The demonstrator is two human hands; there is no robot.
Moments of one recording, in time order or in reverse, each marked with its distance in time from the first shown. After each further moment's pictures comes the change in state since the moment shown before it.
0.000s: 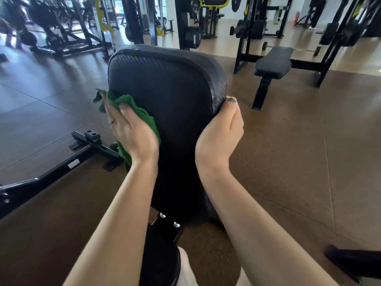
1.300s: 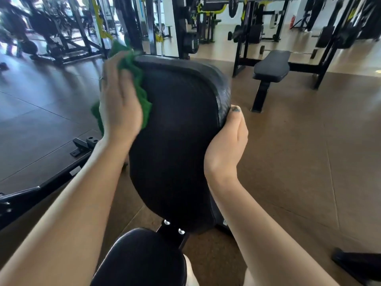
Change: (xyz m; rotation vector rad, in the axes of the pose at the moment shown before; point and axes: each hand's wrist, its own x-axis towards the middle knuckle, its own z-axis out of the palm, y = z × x) left_hand 0.056 0.054 -0.010 0.225 -0.279 0.537; right_hand 0.002 0.008 -0.004 0.057 -0.063 -0.031
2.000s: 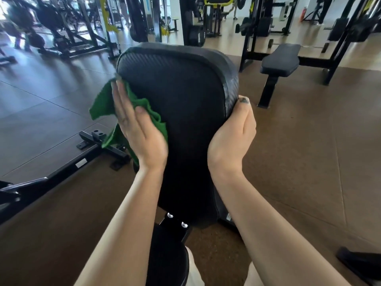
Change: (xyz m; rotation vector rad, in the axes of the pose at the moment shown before) left_hand -0.080 -0.005 0.032 -0.157 0.226 -0.176; right_hand 0.002 0.005 0.001 -0.019 0.027 -0.037
